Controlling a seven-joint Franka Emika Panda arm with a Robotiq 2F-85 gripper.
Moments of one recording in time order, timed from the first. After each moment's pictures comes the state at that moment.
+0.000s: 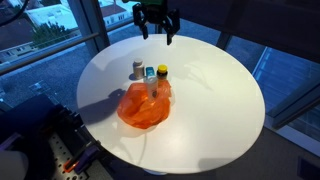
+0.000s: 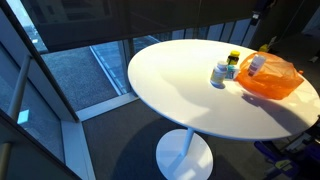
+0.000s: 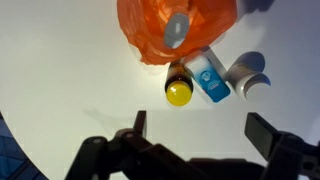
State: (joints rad) arm -0.05 0.05 -0.08 -2.22 -0.07 2.34 -0.25
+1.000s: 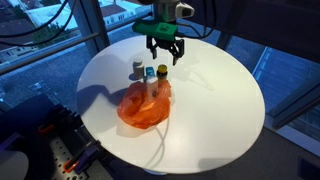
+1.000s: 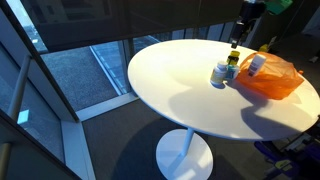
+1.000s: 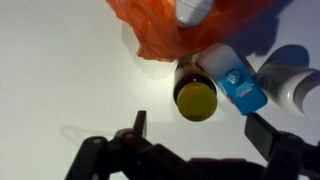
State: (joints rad) arm -0.07 0.36 -0.07 -2.05 -0.07 2.41 -0.24
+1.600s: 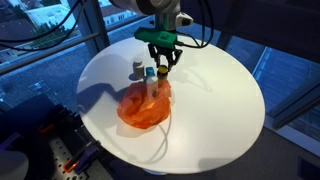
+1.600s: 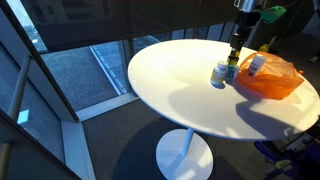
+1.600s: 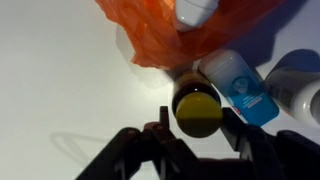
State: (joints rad) arm -0.07 0.43 -0.07 -2.02 -0.07 2.41 -0.23
